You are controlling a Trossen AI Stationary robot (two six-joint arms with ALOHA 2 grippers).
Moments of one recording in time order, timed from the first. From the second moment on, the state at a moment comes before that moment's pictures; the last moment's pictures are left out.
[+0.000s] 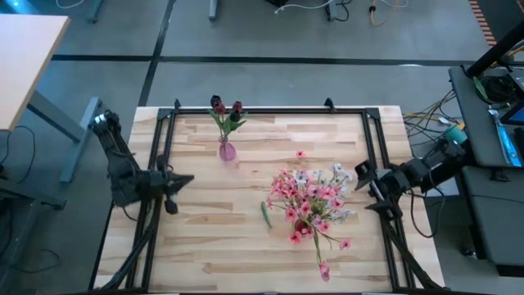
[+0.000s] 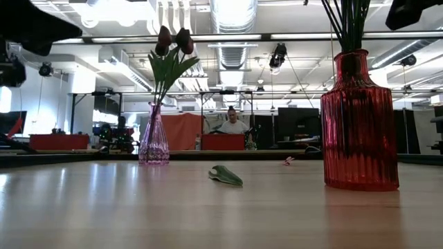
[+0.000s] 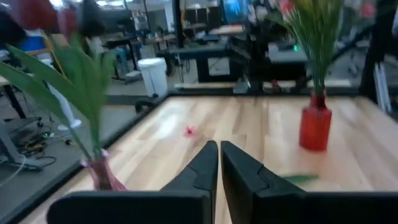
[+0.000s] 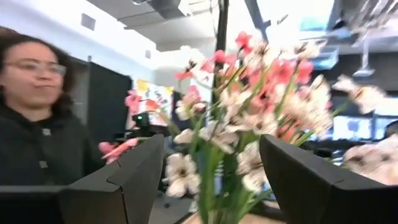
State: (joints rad) left arm -1.02 0.40 0.30 -0.23 -1.31 -0.25; right arm 0.50 0.08 0.01 0.52 -0.01 -0.10
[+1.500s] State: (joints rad) left arm -0.23 0.29 0.02 0.31 -0.75 0.14; right arm 0.30 0.36 0.01 0.75 0.06 -0.26
